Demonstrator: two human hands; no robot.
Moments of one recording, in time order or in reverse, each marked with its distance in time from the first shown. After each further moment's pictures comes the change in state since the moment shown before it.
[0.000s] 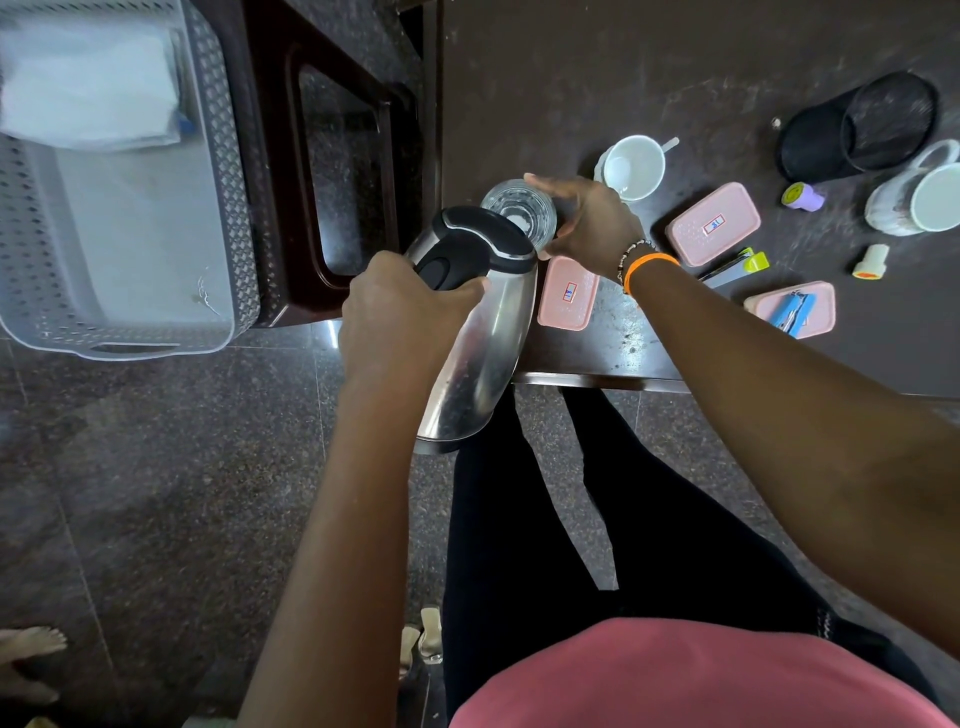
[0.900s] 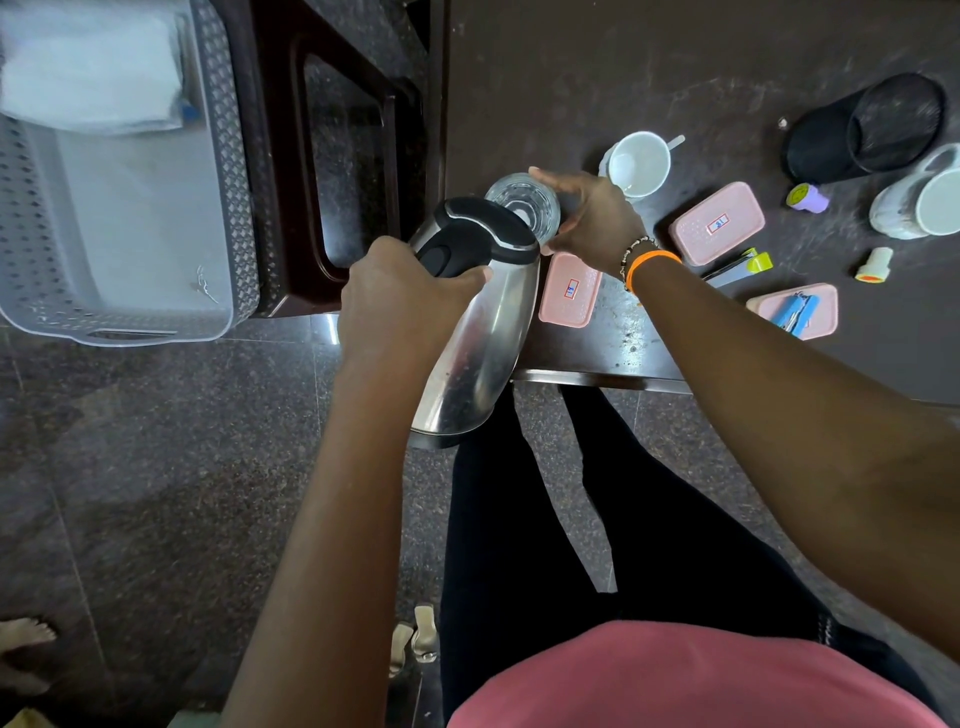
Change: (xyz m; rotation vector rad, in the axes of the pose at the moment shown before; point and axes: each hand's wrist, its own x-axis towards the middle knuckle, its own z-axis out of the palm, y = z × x) left_hand 0.002 -0.002 0.001 -0.005 0.014 0.014; right_hand -0.002 0.001 0.002 0.061 0.055 -0.046
